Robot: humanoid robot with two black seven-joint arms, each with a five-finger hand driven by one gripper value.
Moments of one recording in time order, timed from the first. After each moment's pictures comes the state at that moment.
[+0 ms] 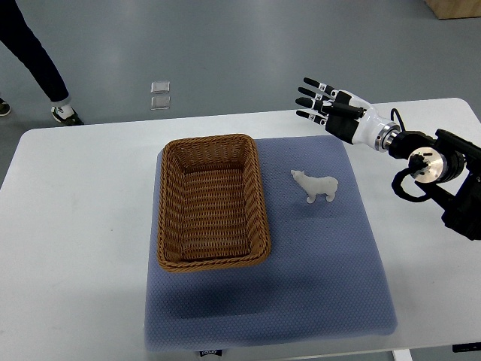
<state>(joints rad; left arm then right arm) 0.04 0.00 -0.16 -0.16 0.04 -0.01 0.06 0.82 -0.32 0.61 0.76 -0.03 0.33 0.05</state>
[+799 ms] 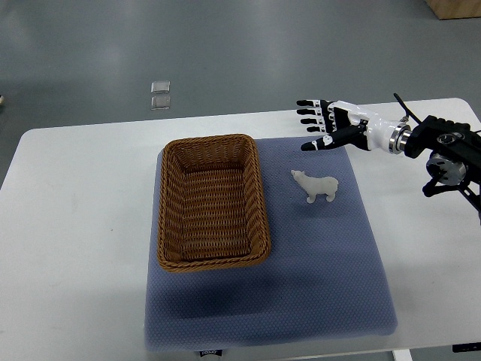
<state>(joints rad) 0.04 0.00 -0.16 -0.16 0.04 -0.01 0.06 0.84 -0.40 0.59 0.78 -0.73 0.47 0.16</state>
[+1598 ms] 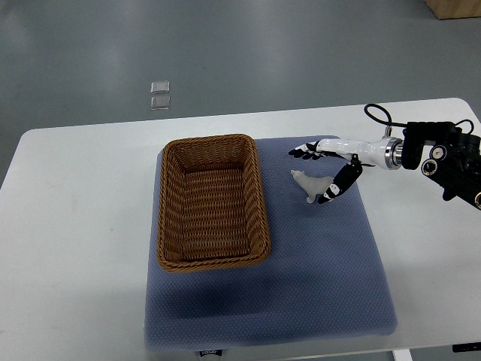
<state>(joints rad) 0.04 0.00 -0.16 -0.16 0.04 -0.01 0.06 0.85 -0.44 0.47 0.89 -1.34 0.42 0.27</state>
